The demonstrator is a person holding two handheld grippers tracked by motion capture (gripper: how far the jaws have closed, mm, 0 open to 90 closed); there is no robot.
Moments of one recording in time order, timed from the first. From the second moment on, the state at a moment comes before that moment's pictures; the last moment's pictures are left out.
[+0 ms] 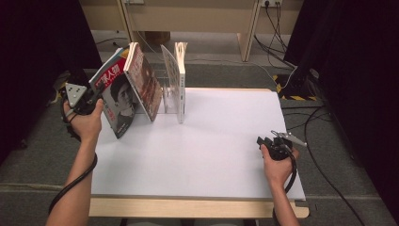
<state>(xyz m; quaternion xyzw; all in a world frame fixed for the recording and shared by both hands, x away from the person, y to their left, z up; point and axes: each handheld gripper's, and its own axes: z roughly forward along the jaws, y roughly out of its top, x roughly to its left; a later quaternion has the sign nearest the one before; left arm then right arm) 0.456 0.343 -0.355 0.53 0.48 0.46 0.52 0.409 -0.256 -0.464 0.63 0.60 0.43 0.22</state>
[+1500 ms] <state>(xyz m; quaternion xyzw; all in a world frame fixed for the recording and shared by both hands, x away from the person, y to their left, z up) 0.473 0.348 -0.336 0.57 0.51 0.38 0.53 0.410 -0.259 -0.467 0.64 0.60 0.43 0.21</state>
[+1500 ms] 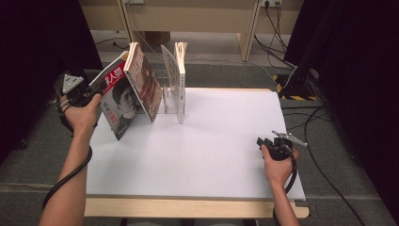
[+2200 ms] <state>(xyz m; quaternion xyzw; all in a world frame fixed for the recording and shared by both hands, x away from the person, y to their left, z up) 0.462 0.351 -0.344 0.51 0.52 0.40 0.55 0.410 -0.258 -0.467 0.64 0.61 0.43 0.20</state>
